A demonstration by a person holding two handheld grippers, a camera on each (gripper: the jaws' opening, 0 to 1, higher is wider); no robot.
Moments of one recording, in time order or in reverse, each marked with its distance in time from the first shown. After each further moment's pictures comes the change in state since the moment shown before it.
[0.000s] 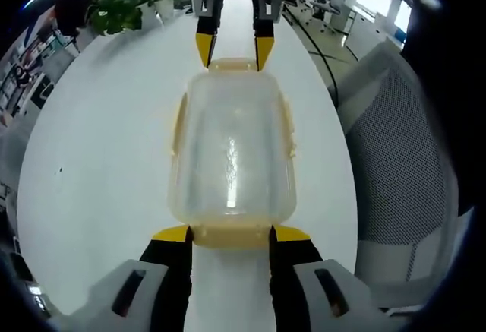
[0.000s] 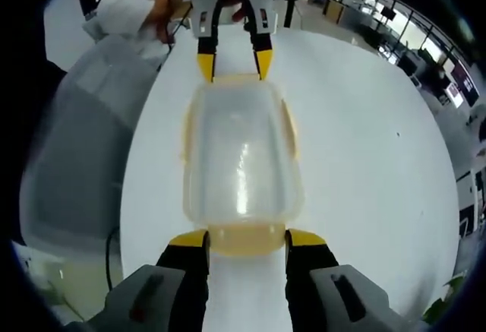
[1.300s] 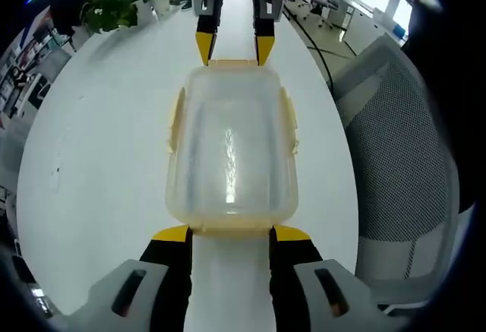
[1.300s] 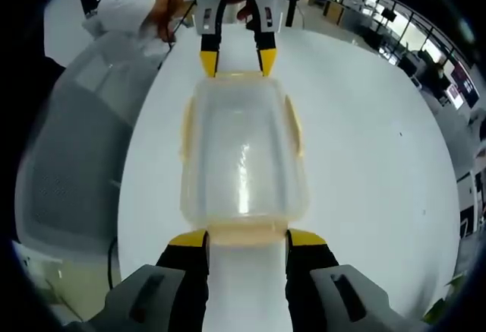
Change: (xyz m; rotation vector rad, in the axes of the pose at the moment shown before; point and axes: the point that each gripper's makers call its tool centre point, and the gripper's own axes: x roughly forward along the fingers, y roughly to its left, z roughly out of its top) left arm 0.005 -0.002 -0.004 0.018 0.023 -0.006; right arm 0.010 0.006 -0.004 -0.008 -0.004 -0.004
